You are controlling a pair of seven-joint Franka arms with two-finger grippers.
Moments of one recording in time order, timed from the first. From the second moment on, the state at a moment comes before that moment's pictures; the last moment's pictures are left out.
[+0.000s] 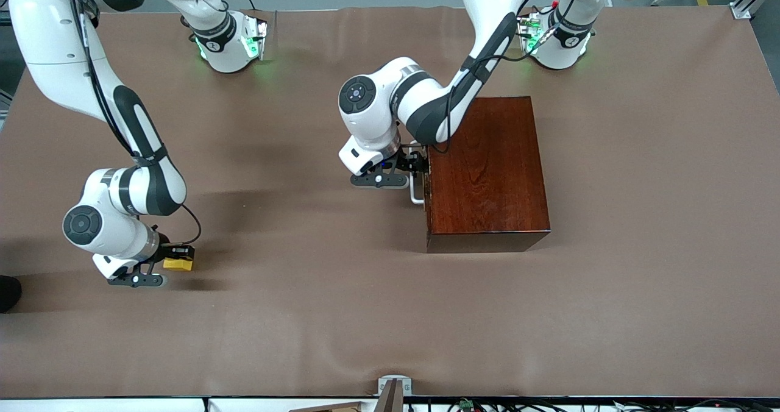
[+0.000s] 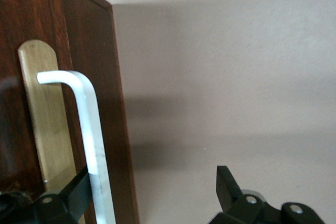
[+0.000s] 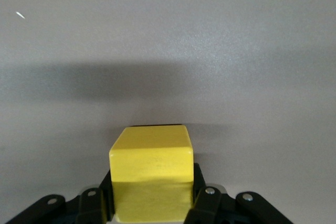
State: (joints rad) left arm -0.88 0.72 0.01 -1.33 0.12 1.96 -0.84; right arm -0.09 0.68 0.05 -1.70 -0.11 2.38 0.03
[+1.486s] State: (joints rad) left arm -0.90 0.74 -0.01 -1.33 0.14 2.14 -0.92; right arm -0.11 0.60 0.07 -1.61 -0.11 2.29 -0.72
